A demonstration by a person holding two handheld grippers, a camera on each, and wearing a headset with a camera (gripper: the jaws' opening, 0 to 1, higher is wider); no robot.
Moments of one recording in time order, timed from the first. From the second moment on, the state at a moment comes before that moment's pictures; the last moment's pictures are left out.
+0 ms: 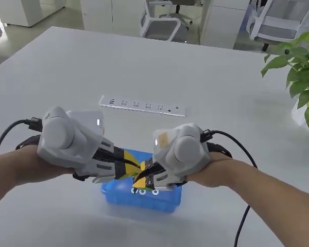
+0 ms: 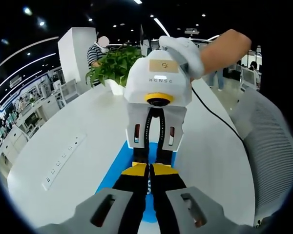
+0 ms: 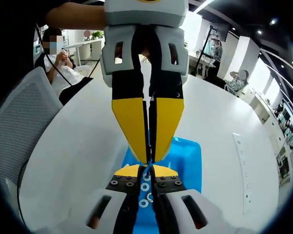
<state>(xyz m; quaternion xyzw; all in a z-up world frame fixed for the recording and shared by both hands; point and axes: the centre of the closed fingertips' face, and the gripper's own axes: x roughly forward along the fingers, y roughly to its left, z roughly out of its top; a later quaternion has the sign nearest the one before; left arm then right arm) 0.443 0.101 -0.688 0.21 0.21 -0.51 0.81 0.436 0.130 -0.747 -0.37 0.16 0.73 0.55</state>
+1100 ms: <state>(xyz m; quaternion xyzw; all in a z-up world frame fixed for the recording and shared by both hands) 0.419 0.098 -0.635 0.21 0.20 -0.53 0.79 0.417 0.124 -0.696 -0.28 0.17 0.72 0.61</state>
